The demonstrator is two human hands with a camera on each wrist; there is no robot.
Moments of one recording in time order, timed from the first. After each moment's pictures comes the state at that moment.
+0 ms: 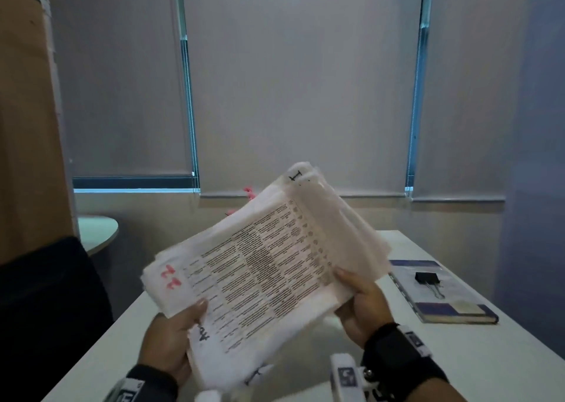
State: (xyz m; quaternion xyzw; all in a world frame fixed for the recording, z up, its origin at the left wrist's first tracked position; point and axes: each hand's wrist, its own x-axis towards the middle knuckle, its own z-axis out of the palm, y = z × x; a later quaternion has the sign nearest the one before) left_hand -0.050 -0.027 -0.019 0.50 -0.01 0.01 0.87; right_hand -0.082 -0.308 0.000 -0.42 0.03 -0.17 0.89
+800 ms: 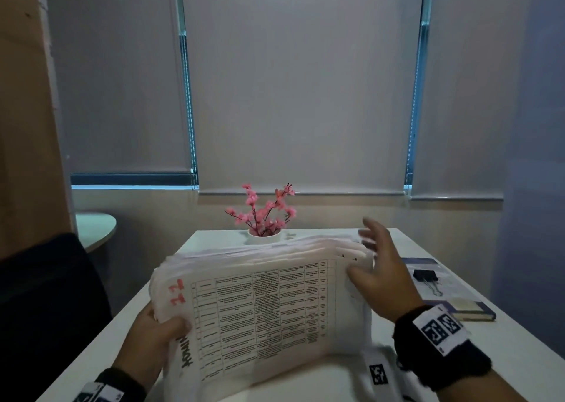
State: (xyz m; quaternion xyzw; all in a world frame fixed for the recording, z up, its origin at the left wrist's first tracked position) left_hand -0.053 0.007 -0.019 0.66 -0.07 0.05 0.75; right_hand -0.118 -0.338 0.043 -0.83 -0.02 -0.35 0.43
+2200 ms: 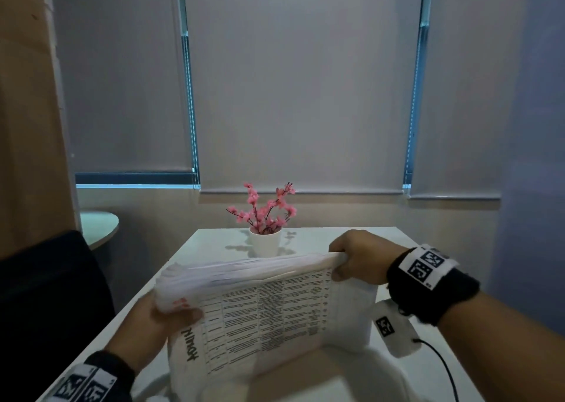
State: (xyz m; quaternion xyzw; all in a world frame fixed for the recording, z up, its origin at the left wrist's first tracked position) left_hand -0.065 0.026 0.009 0.73 -0.17 0.05 0.66; right_hand -0.110 -0.323 0.112 -0.99 -0.03 -0.04 0.11
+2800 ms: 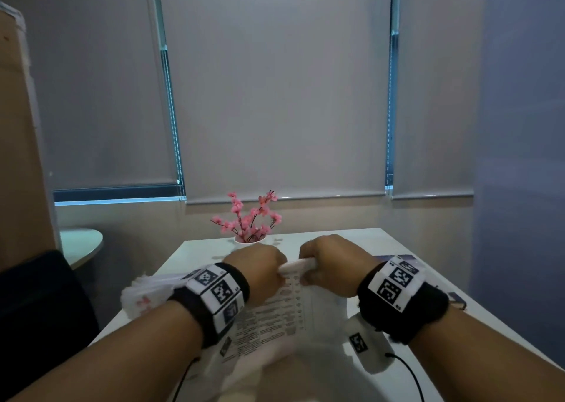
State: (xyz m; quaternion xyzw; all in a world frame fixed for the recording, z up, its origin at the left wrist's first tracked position) left_hand -0.087 -0.147 0.112 0.95 -0.30 0.05 0.03; right_hand -0.129 -0.313 0.105 -0.97 -0.10 -0.17 0.12
